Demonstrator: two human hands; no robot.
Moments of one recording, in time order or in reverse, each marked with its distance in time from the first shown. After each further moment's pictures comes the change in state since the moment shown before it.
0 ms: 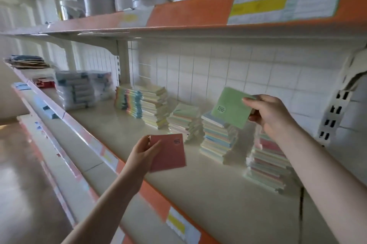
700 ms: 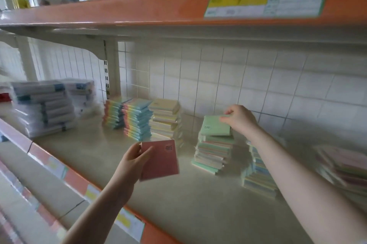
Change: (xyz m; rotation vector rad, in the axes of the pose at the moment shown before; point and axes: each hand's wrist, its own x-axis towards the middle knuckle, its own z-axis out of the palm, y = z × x) left_hand 0.173 -0.013 -0.102 -0.032 -0.146 -0.088; right_hand 0.123 0.059 0.167 -0.949 0.105 -0.030
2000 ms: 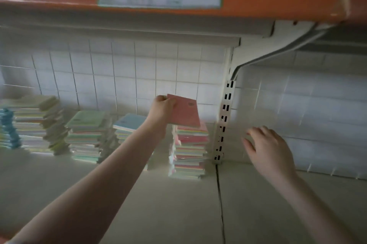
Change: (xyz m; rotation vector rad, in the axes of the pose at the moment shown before) left_hand -0.080 0.047 0.352 0.121 -0.313 0.022; right_hand -0.197 0.268 -0.217 -0.660 0.454 -0.096
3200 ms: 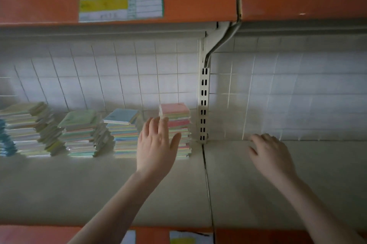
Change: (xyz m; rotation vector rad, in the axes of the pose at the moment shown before) left_hand -0.103 -0.063 -0.014 1.085 0.007 0.604; right_hand -0.077 0.025 -0.023 -0.091 -0.245 0.265
